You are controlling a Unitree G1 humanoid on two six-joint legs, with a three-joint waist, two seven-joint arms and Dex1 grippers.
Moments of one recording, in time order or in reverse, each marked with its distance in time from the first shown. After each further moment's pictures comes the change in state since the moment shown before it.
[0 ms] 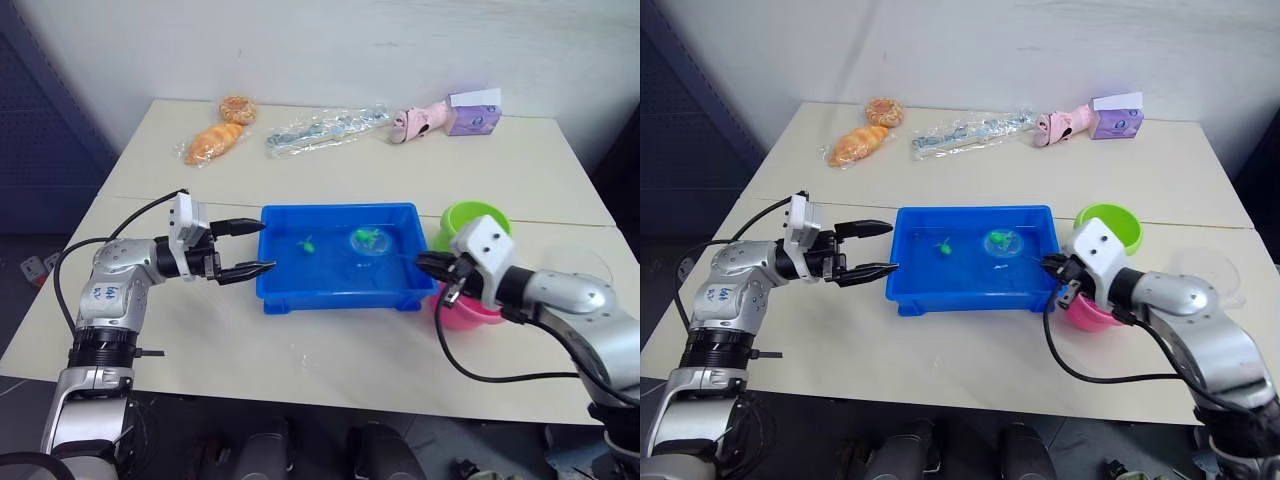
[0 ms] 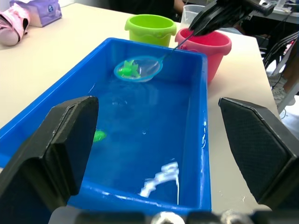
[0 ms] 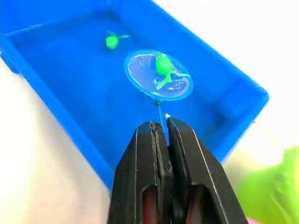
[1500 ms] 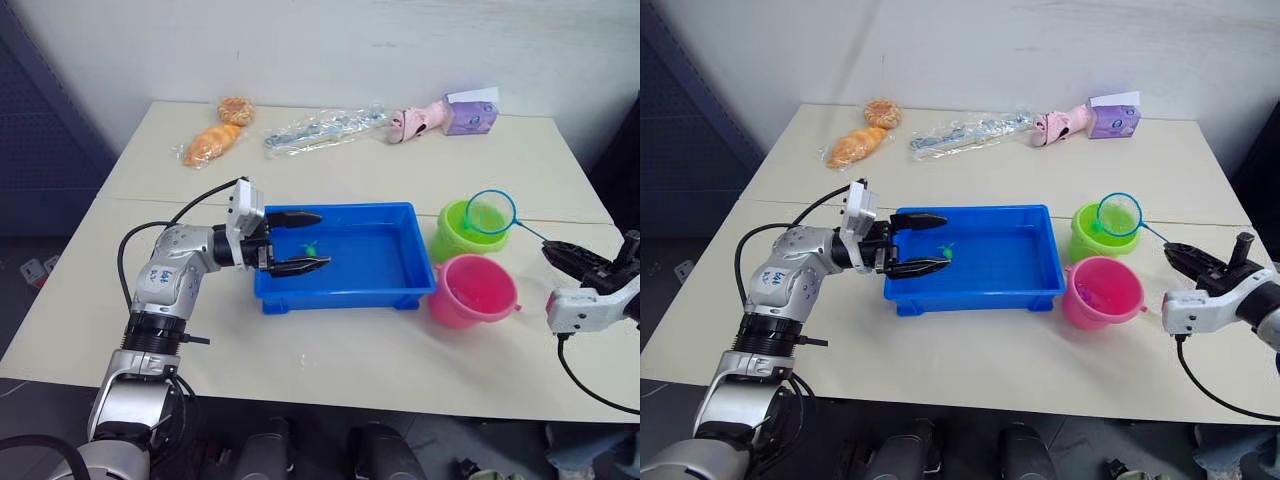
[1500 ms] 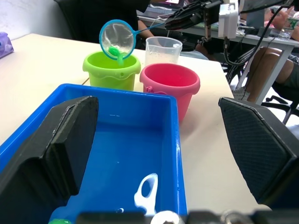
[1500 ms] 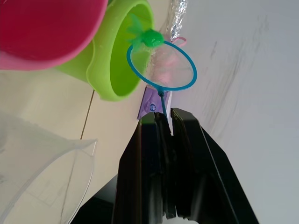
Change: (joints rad) left arm -0.093 -0.162 -0.105 -0.093 0.000 0.109 0.071; right arm 0.301 -0.362 -0.246 0.645 -1.070 -1.360 -0.501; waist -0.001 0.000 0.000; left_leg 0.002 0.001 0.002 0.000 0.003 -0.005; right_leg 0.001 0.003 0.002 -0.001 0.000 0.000
